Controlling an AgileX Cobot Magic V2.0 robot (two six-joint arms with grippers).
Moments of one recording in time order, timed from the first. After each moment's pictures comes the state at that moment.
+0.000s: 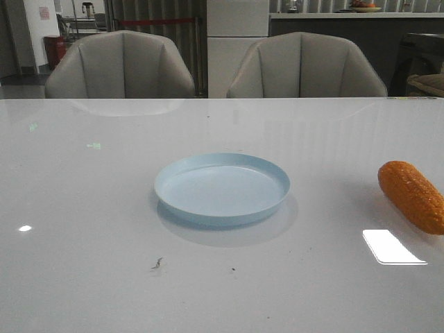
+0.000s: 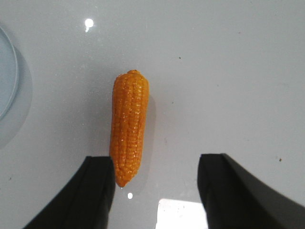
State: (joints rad) left arm 0.01 0.92 -0.64 -0.16 0.37 0.23; right arm 0.02 1.36 -1.13 -0.01 0.82 0.00
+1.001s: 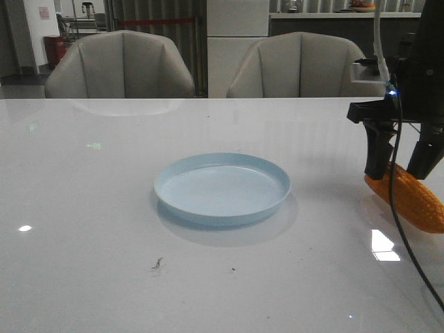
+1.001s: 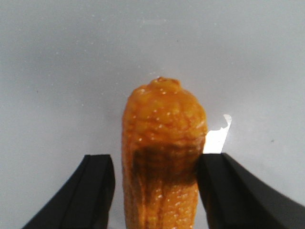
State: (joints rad) left arm 0.01 0.92 -0.64 -0.16 0.37 0.24; right arm 0.07 1.99 -1.49 0.12 1.00 -0.08
